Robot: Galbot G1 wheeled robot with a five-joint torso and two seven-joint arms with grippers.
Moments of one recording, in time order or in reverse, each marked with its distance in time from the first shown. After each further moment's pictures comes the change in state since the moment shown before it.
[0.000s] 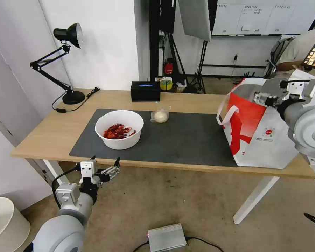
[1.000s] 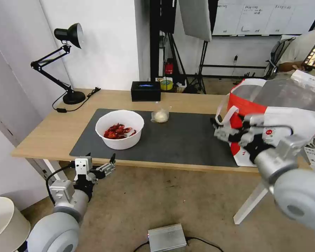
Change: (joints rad) left arm 0.009 0.011 -0.049 0.003 -0.025 -0.004 0.001; right arm -0.608 0.052 0.060 0.246 -0.441 0.153 -0.328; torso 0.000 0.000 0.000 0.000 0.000
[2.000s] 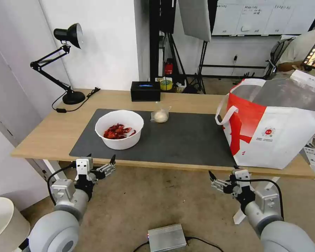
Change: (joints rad) left arm -0.007 0.005 -0.009 0.030 0.000 0.028 0.030; right arm -0.318 0.100 -0.049 -0.034 -0.236 -0.001 0.053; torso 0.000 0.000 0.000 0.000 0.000
